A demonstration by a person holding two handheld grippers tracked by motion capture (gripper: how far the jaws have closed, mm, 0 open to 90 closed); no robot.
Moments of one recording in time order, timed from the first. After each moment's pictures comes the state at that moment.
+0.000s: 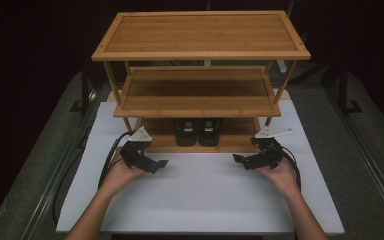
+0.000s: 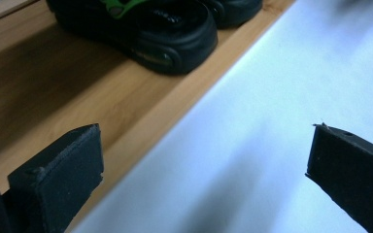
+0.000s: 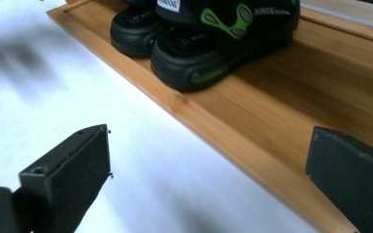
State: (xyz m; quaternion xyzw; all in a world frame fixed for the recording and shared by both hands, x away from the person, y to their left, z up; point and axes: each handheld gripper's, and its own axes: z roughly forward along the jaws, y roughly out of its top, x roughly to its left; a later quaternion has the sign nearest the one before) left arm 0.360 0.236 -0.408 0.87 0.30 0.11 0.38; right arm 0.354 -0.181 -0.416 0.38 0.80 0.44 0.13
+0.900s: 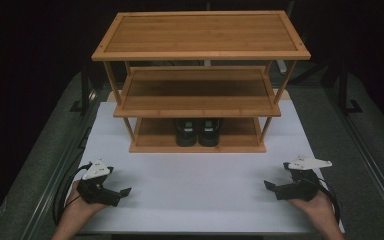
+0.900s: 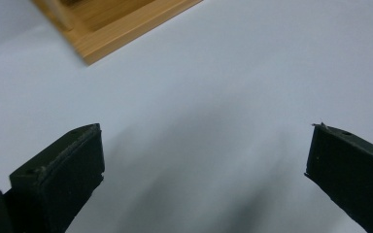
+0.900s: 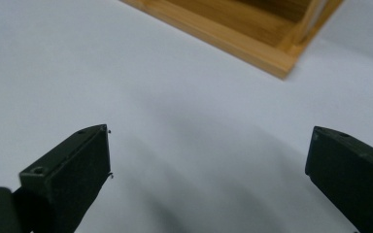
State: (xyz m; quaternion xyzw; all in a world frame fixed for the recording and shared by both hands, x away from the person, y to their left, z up) left arm 0.270 0.334 -0.428 0.85 0.35 0.16 0.36; right arm 0.272 -0.252 -0.435 0.41 0.80 0.39 0.17
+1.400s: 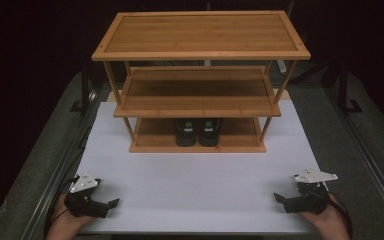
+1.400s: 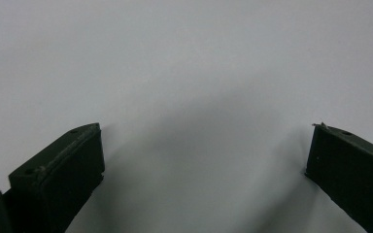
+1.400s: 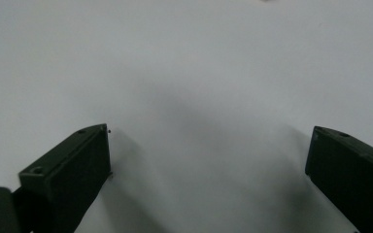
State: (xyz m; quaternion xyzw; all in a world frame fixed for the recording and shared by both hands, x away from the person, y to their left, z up) left arm 0.248 0.363 -0.450 0.84 0.38 0.16 0.34; right arm 0.247 -0.271 -0.455 0.43 0.82 0.33 0.18
